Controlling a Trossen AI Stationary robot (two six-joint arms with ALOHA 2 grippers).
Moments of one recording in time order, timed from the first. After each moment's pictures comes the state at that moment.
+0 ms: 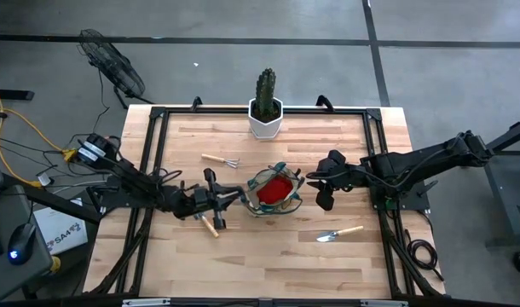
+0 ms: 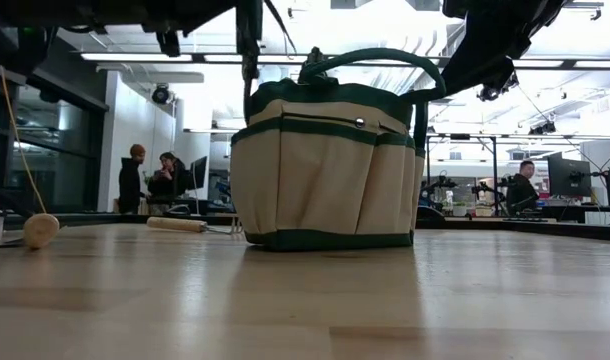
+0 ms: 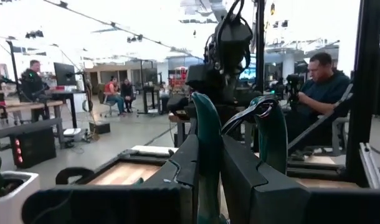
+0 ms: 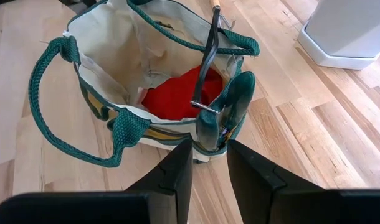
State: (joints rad) left arm -0.47 1.51 0.45 1.44 -0.70 0.23; right arm 0.20 1.07 0.80 -0.50 0.31 0.47
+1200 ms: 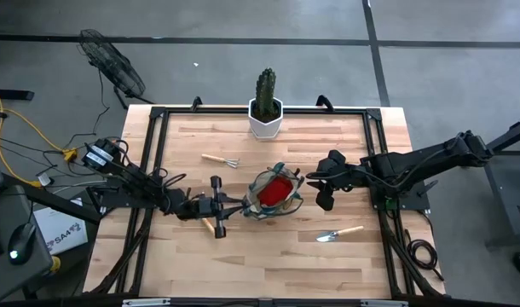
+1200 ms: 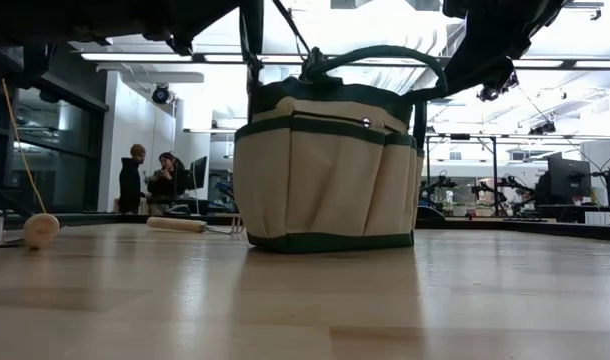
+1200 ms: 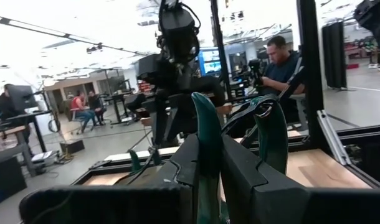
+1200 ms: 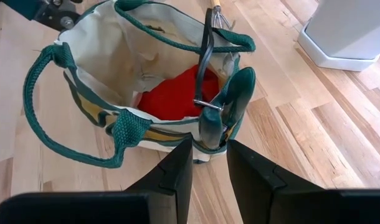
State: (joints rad) left arm -0.47 1.60 0.45 1.46 -0.54 0.31; right arm 0.20 1.07 0.80 -0.50 0.31 0.46
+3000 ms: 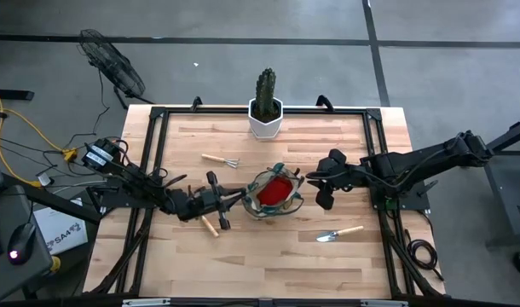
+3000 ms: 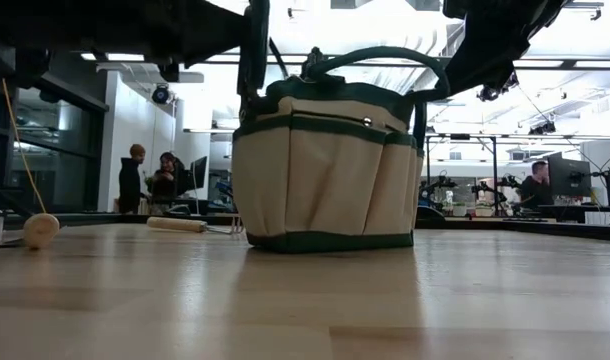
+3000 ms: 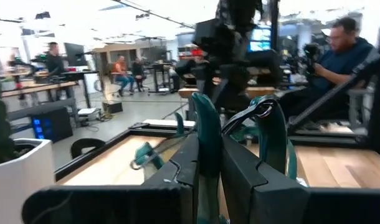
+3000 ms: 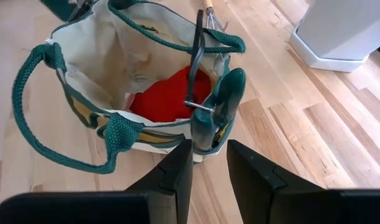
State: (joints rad) left arm -0.47 1.60 0.45 1.39 -0.77 0.18; right arm 0.20 1.07 0.80 -0.51 0.34 0.46
